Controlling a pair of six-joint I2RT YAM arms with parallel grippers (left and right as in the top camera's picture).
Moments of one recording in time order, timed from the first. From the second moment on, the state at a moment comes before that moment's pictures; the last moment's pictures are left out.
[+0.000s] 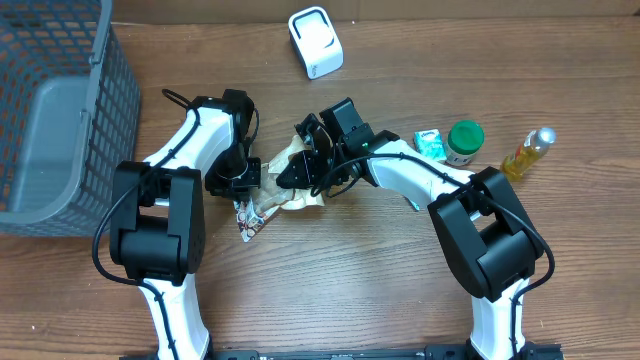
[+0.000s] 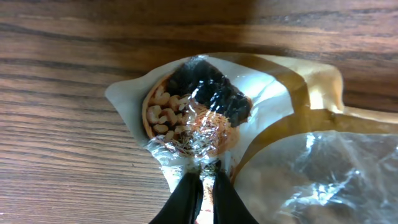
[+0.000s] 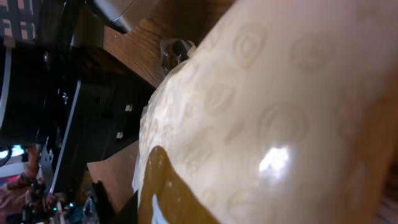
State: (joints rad) left arm -0.17 2.10 1.46 -1.12 0.00 -0.23; right arm 0.56 2.08 1.35 -0.29 -0.73 0.47
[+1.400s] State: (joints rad) left arm 0.04 2.11 1.99 -1.21 0.08 -0.17; right arm 0.17 1.88 1.35 -0.73 -1.38 0.04
